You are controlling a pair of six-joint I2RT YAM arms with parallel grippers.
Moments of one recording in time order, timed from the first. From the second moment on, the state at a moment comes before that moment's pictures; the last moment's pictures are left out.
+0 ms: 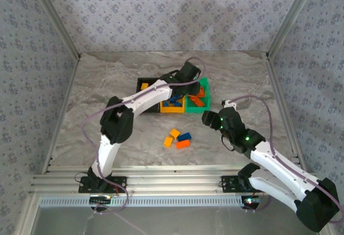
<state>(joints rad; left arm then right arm) -0.82 2.18 1.94 -0.60 -0.09 -0.47 0.61 0.83 0.53 -0.32 0.24 0.67</state>
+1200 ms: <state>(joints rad) -0.88 1.13 0.73 -0.41 -0.16 -0.67 0.89 1.22 0.61 -0.28 0.12 0.60</state>
